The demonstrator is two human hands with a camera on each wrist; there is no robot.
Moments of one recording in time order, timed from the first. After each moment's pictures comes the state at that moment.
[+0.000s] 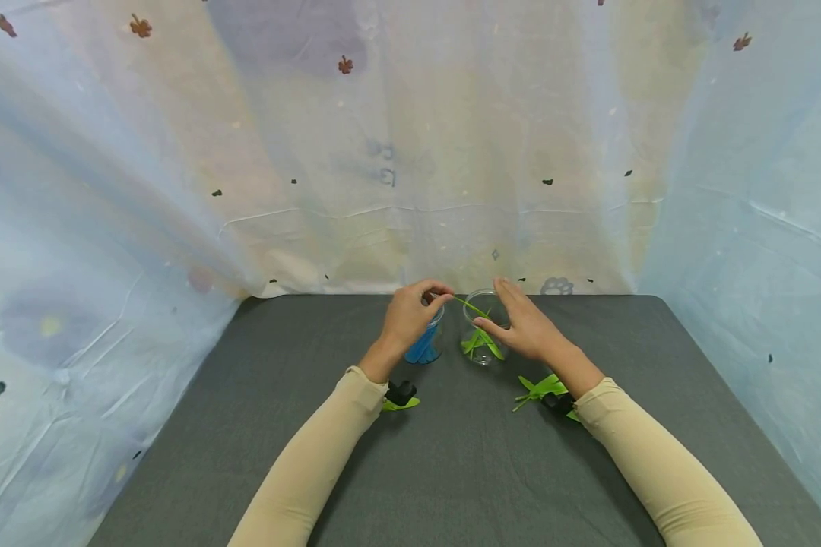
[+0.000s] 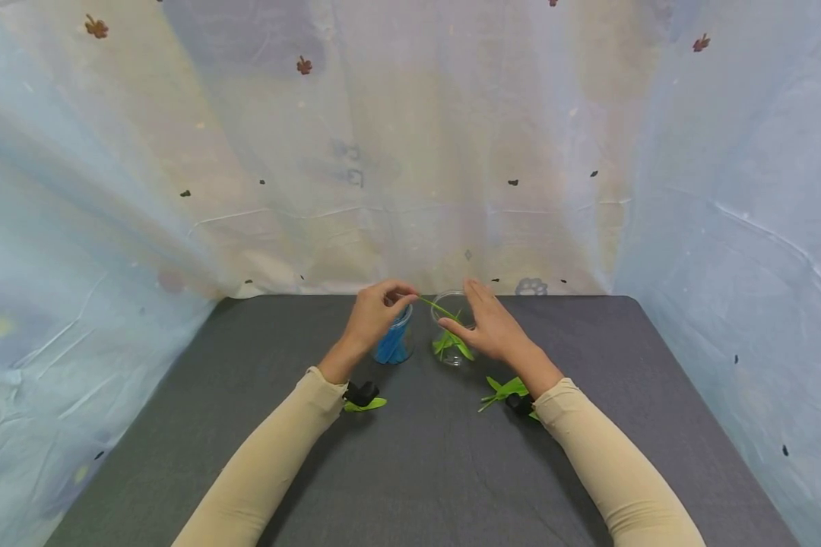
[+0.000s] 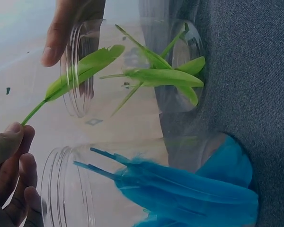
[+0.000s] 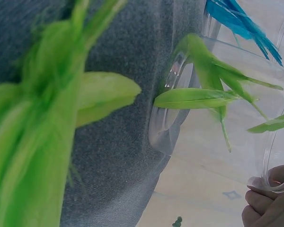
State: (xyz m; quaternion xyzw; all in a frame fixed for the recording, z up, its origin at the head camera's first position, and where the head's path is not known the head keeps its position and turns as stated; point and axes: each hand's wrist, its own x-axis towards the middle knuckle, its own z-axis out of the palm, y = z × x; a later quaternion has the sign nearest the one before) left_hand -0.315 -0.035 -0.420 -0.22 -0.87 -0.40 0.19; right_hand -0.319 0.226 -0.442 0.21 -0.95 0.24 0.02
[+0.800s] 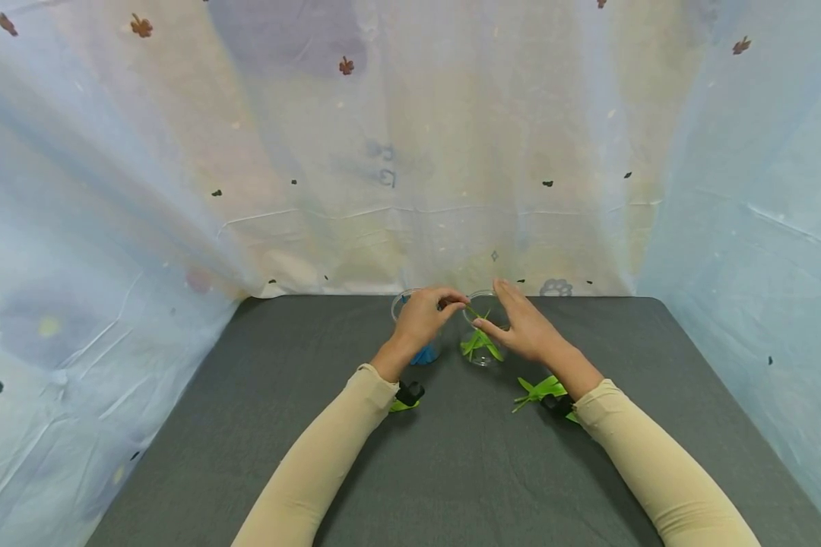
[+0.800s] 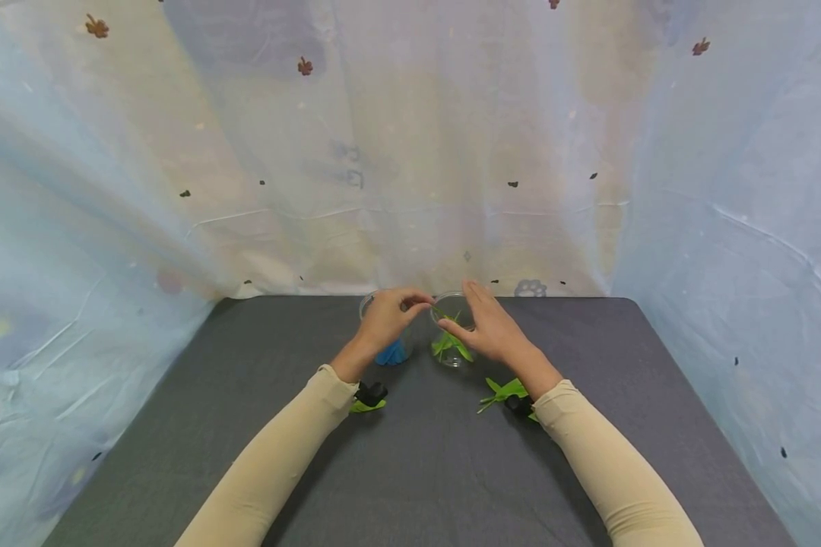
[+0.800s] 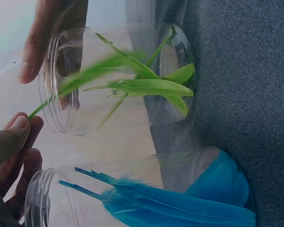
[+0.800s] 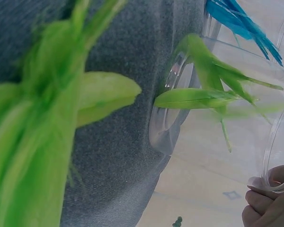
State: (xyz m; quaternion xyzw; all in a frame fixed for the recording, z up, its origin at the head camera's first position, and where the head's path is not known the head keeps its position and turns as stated) left_hand -0.321 -0.019 -0.424 -0.26 -0.88 -0.37 0.13; right_hand -0.317 0.224 -0.441 0.21 -0.95 0.24 0.02
